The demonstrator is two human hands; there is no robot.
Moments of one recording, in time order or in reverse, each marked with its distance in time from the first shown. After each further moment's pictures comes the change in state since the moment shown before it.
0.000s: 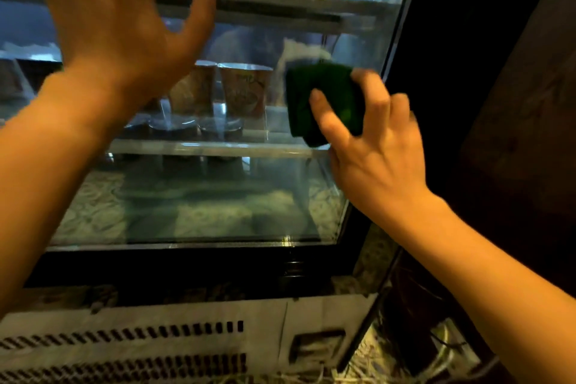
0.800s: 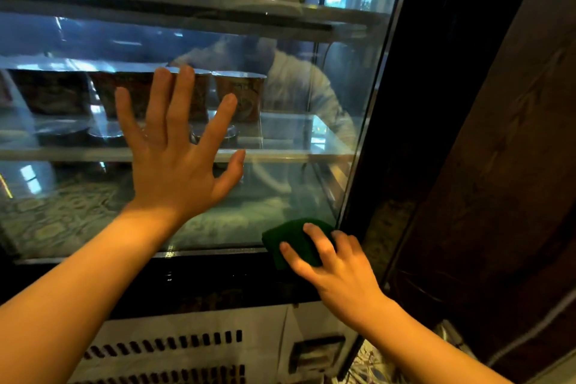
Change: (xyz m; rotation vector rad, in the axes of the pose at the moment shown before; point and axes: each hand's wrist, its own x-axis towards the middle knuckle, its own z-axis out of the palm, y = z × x) left_hand -0.075 -0.025 0.075 0.127 0.265 0.393; right_hand -0.147 -0.067 0.048 0.188 -0.207 -0.150
